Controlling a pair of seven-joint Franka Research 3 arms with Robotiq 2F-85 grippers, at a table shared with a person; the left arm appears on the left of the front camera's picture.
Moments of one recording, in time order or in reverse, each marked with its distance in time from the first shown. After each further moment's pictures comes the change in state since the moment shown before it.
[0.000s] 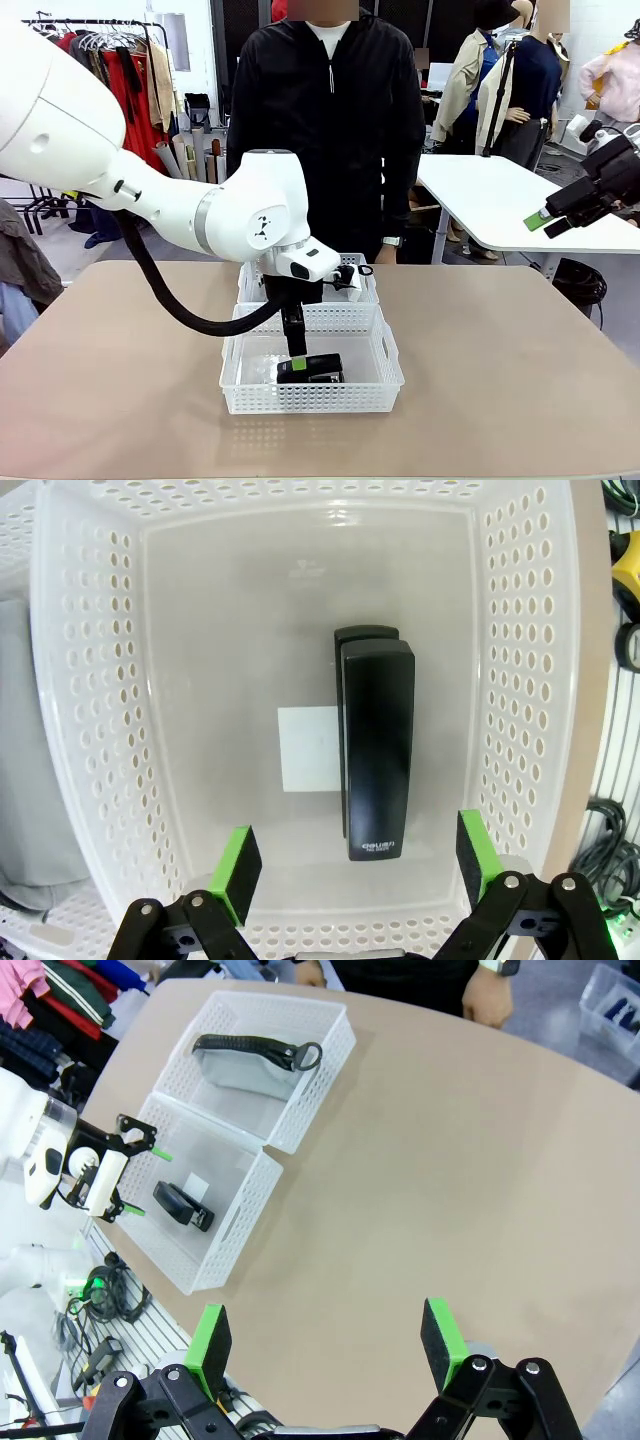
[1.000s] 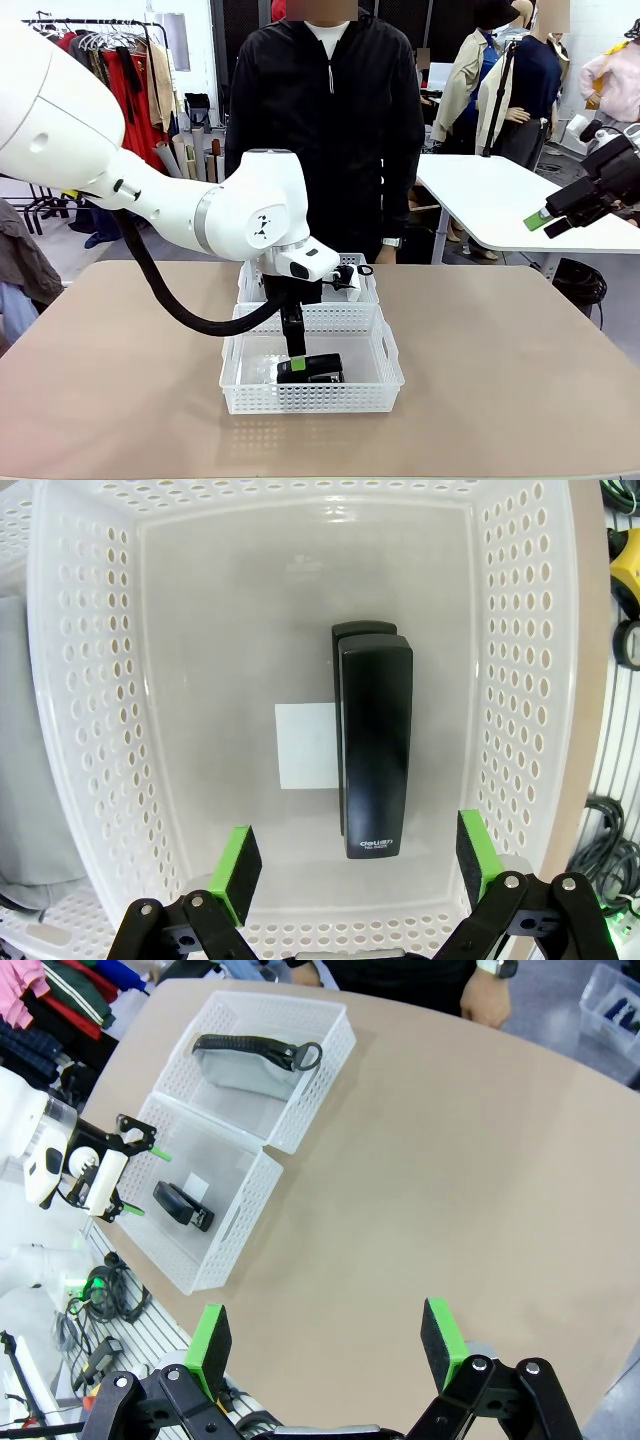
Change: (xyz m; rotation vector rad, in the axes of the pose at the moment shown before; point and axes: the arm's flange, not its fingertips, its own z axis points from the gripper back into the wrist) left arm -0.001 0.000 -0.002 -0.007 0.004 0.002; right arm 0.000 0.000 0.000 0.000 0.000 0.000
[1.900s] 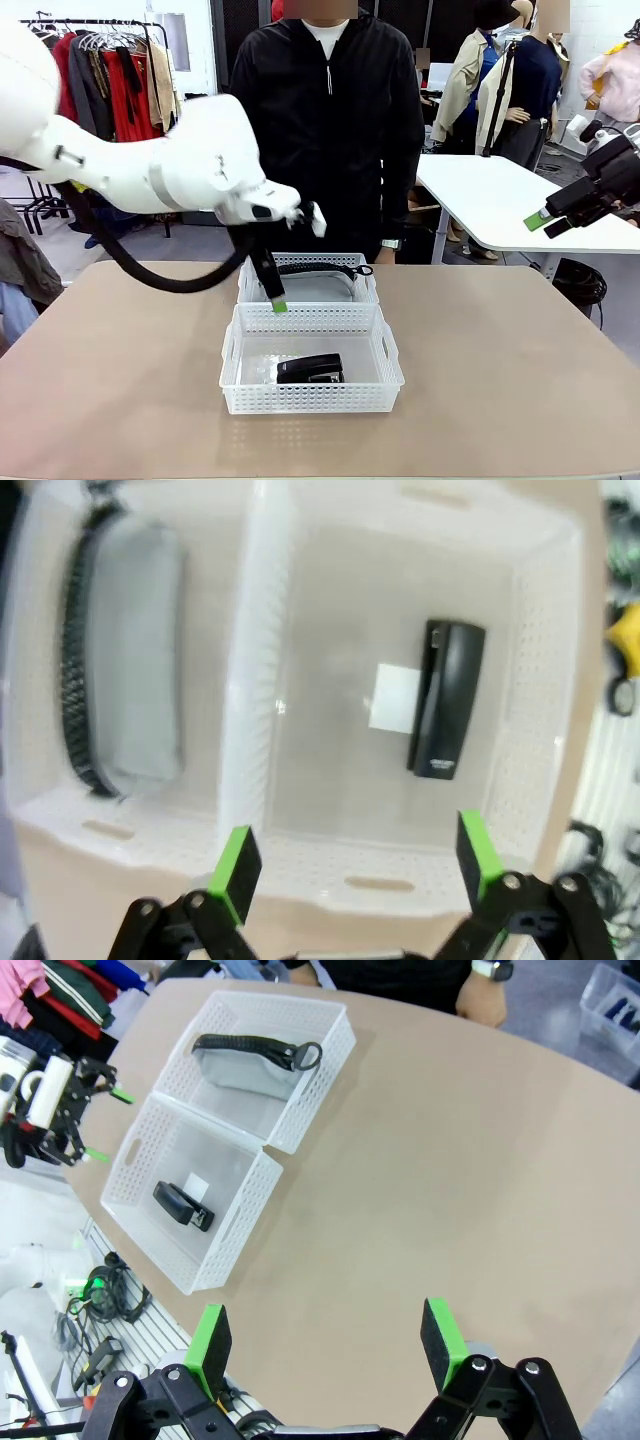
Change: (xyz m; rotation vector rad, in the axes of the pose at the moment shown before) left arm -0.061 0.041 0.096 0.049 -0.199 0.177; right arm 0.000 0.000 0.000 0.000 0.000 0.000
